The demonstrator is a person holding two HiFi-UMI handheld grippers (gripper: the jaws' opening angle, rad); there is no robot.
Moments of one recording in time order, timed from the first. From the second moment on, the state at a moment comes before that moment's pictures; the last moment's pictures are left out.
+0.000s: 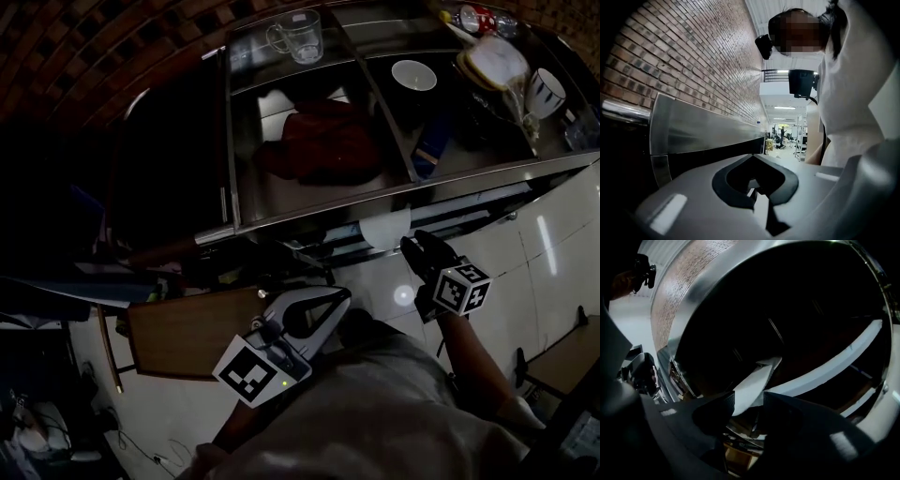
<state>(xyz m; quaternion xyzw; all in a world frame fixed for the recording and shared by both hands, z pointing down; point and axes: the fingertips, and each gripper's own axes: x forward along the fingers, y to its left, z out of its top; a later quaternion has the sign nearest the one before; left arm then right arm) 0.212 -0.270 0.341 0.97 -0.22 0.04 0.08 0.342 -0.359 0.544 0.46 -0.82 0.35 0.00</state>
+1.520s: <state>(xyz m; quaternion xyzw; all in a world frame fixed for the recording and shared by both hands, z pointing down) 0.063 -0.086 0.319 0.98 -0.17 0.02 0.08 0.239 -0.114 0.457 0.55 -0.75 0.35 -0.11</state>
